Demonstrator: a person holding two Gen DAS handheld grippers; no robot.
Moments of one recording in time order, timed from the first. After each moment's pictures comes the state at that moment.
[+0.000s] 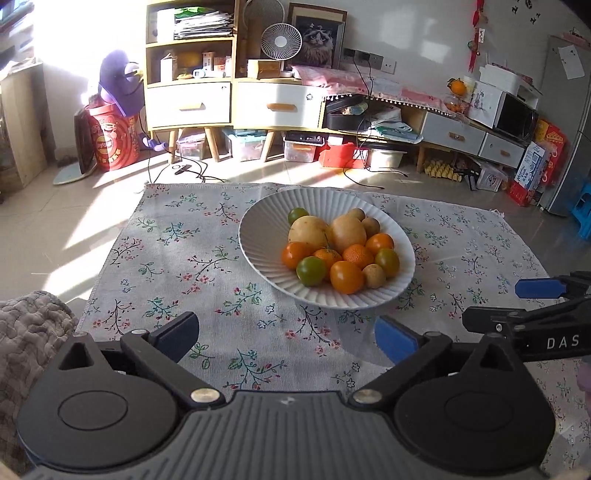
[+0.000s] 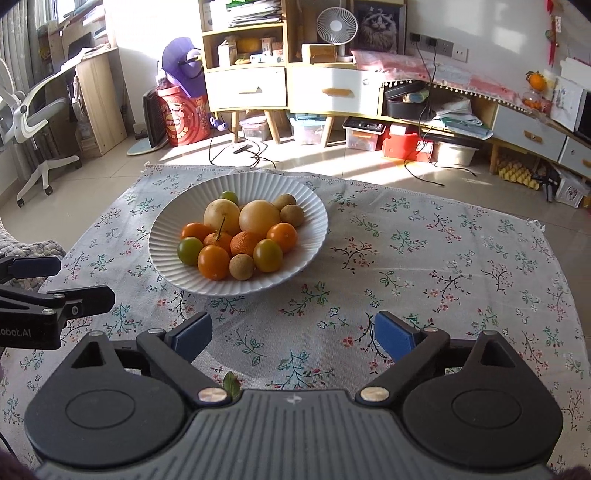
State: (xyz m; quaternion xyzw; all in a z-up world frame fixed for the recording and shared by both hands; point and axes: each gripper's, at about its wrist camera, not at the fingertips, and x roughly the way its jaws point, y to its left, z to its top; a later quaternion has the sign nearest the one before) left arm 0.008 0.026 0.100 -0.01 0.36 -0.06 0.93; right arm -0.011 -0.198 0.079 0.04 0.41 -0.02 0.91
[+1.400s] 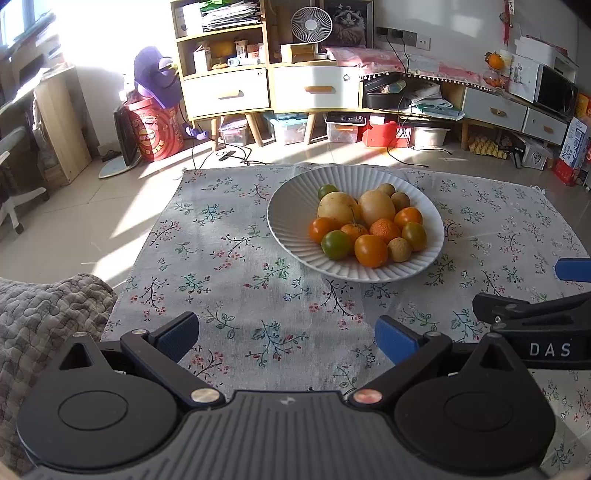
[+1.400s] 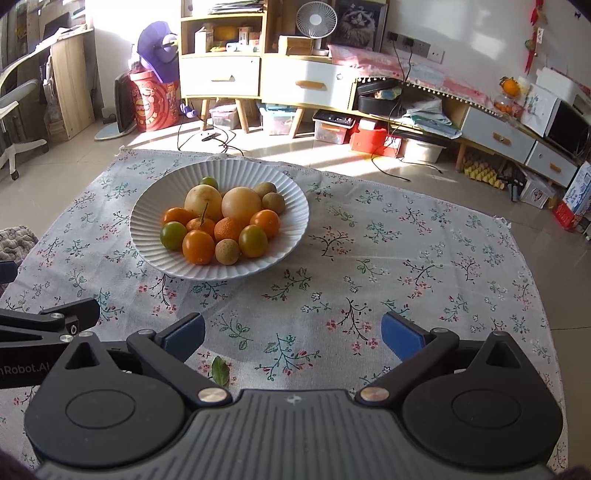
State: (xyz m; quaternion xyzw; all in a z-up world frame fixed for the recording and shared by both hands) left arm -0.001 -0.001 0.099 0.03 0.39 0.02 0.92; right arm -0.016 -0.171 0.077 -0.01 0.42 -0.08 0.91
